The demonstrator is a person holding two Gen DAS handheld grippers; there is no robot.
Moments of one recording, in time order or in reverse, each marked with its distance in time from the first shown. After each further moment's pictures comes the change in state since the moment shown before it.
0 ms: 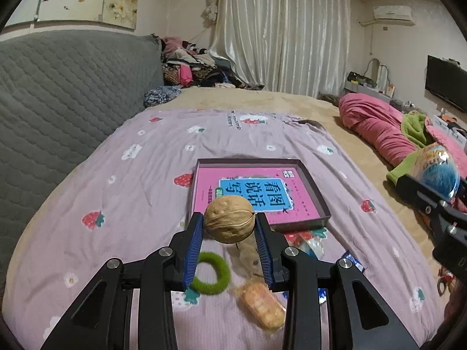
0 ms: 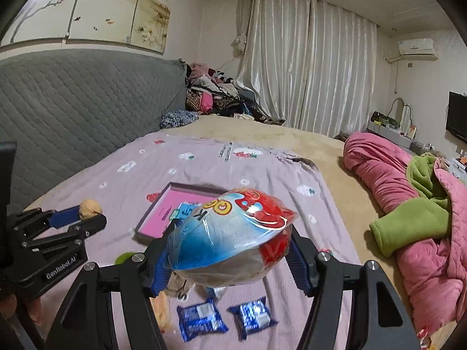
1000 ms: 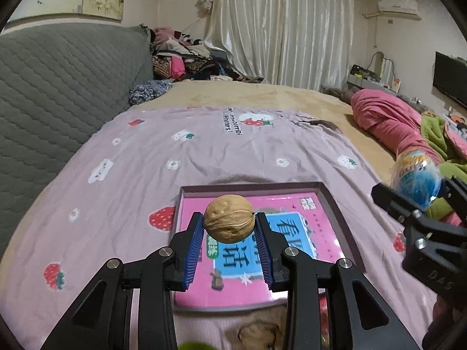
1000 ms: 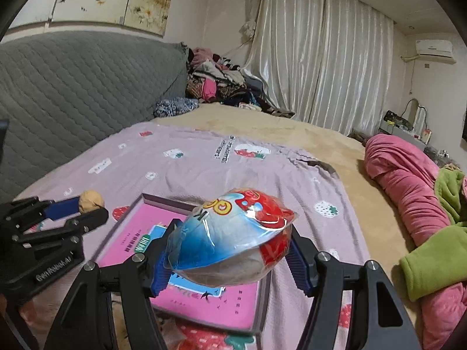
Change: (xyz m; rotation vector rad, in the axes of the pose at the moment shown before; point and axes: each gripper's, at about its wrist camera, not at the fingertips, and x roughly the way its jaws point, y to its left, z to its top) left arm 0.172 -0.004 0.080 -0.003 0.040 -0.021; right arm 0.189 -0.017 0.043 -0.056 0.062 0.019
